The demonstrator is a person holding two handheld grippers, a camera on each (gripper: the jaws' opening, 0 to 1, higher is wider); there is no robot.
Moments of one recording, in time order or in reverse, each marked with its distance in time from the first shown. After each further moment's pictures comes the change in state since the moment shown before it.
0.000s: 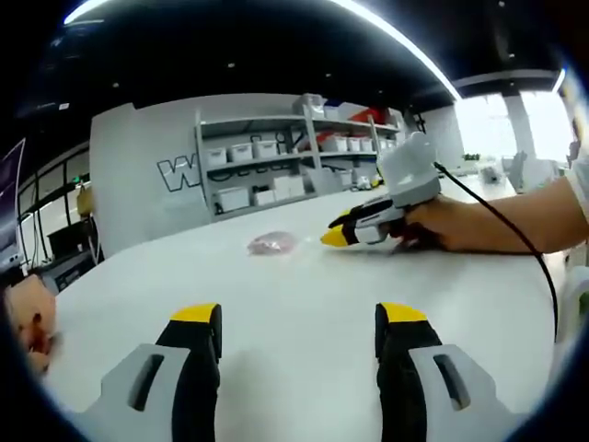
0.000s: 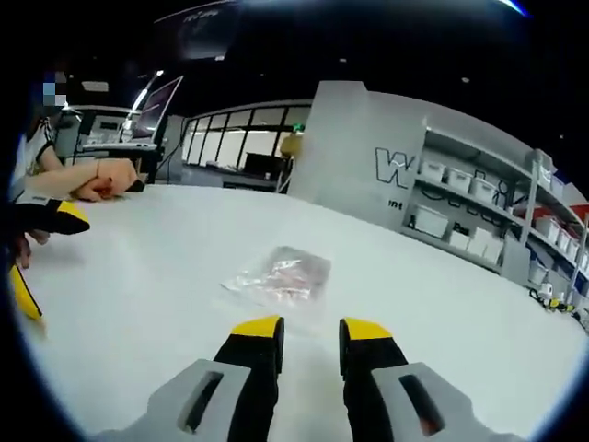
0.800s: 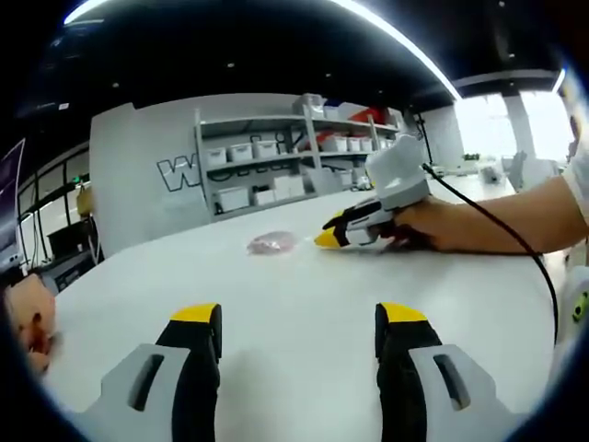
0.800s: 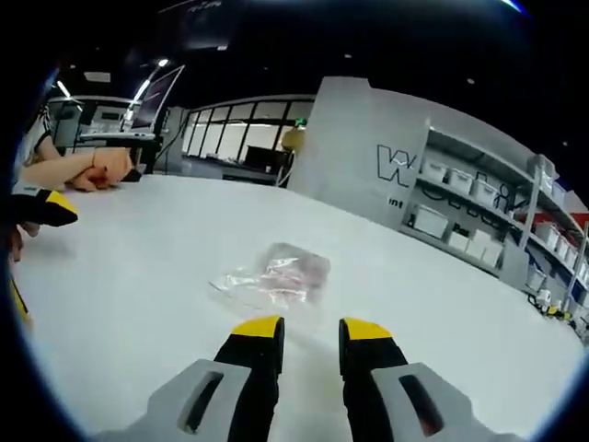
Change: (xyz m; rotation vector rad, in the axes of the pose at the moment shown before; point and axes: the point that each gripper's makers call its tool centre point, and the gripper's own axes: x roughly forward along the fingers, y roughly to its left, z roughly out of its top) left arm 0.001 0.001 0.000 0.000 0.001 0.001; right arm 0.018 -0.004 -0.001 -0.037 0.025 -0.003
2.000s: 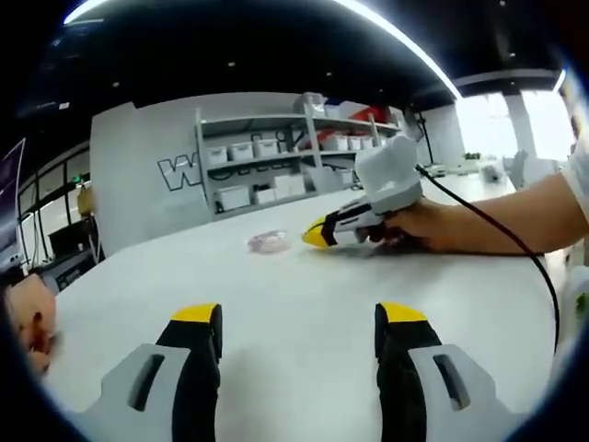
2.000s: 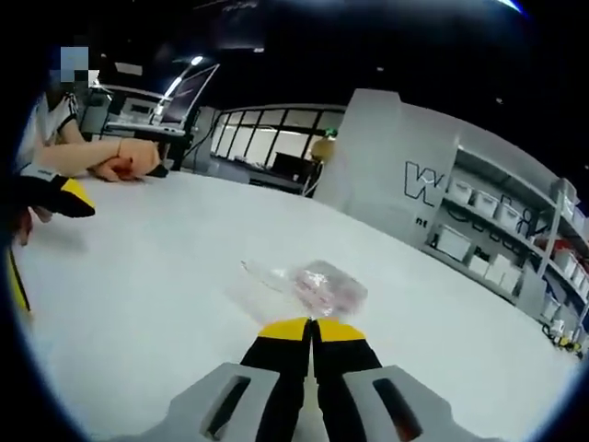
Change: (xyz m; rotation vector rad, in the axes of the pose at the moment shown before) left arm 0.000 0.001 -0.002 0.000 0.006 0.009; right arm 0.015 0.027 0.017 -0.072 -0.059 0.119
